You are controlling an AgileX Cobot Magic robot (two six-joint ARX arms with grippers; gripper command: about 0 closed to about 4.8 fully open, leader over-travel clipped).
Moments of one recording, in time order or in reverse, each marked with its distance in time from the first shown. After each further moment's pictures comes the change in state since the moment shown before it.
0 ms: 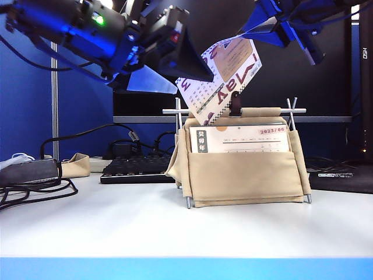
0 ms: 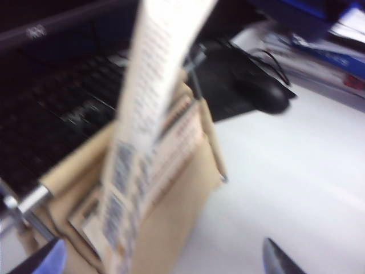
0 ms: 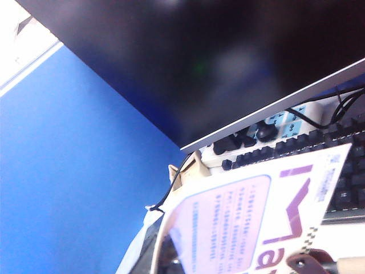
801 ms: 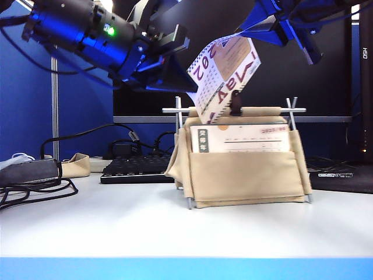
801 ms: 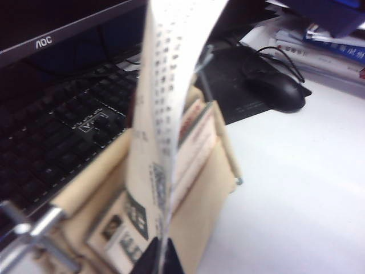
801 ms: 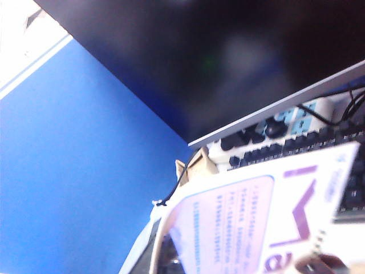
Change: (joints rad) left arm 0.002 0.057 0.037 0.027 -0.015 0.056; right arm -0.001 0.000 0.001 0.005 -0.040 -0.002
